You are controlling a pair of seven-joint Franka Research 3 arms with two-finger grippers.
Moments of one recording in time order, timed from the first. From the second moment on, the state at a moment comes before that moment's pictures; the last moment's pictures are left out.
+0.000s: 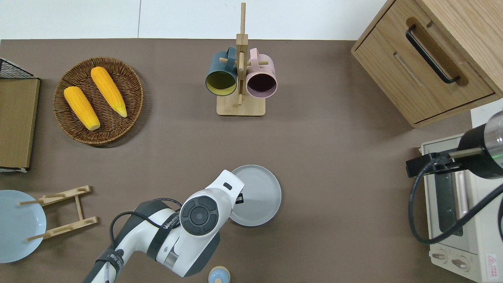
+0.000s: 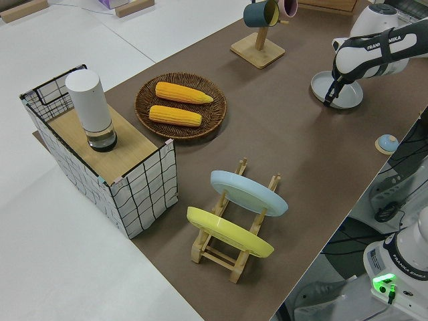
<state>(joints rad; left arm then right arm) -0.56 0.10 -0.08 -2.34 -0.03 2.50 -0.72 -0.03 -0.02 0.14 -1.48 0.00 1.33 0.02</state>
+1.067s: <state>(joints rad) -0.63 0.29 -0.20 -2.09 -0.03 2.52 -0.97 -0.03 -0.02 0.14 -1.48 0.00 1.33 0.02</state>
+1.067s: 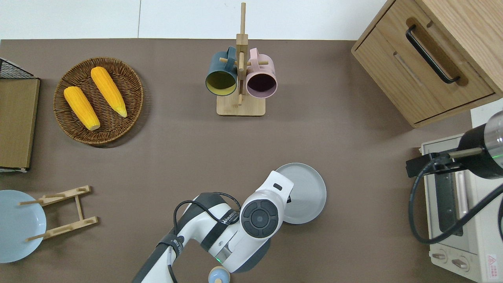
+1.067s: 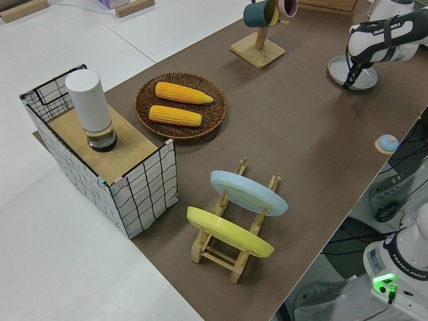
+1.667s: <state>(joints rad) -0.69 0.38 -0.20 -1.97 -0.02 2.52 -1.05 -0.03 -0.02 0.14 -1.48 0.00 1.33 0.02</state>
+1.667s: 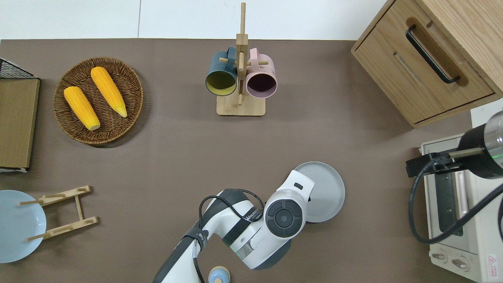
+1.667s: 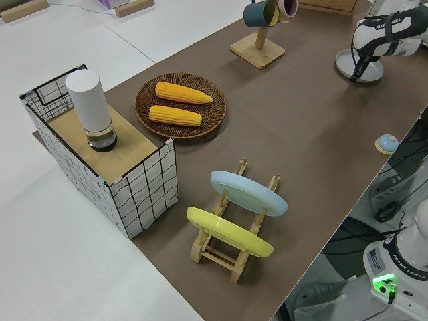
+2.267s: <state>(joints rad) -0.69 0.40 -0.20 -1.94 -0.02 2.52 -1.05 -0.03 -0.02 0.14 -1.48 0.00 1.33 0.02</state>
